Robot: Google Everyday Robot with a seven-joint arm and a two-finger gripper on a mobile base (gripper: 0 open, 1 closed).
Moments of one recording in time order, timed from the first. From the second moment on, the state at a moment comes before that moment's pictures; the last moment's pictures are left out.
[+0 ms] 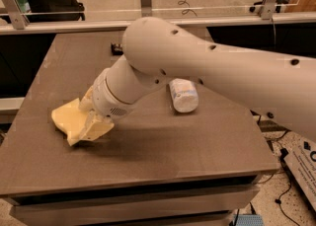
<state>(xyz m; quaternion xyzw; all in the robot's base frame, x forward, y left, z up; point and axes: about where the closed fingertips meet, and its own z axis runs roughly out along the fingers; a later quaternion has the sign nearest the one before) 0.441 0.163 0.840 -0.75 0.56 0.20 0.30</state>
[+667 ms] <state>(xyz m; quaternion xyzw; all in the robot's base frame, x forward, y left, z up) 0.456 0.137 0.859 -0.74 0.57 0.18 0.31</state>
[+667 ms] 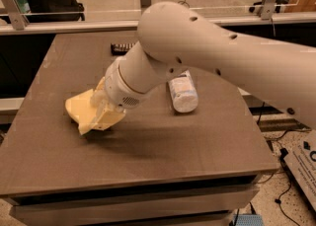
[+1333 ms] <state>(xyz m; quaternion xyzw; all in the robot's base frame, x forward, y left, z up) 0.498 0.058 0.910 -0.73 0.58 0.10 0.34</state>
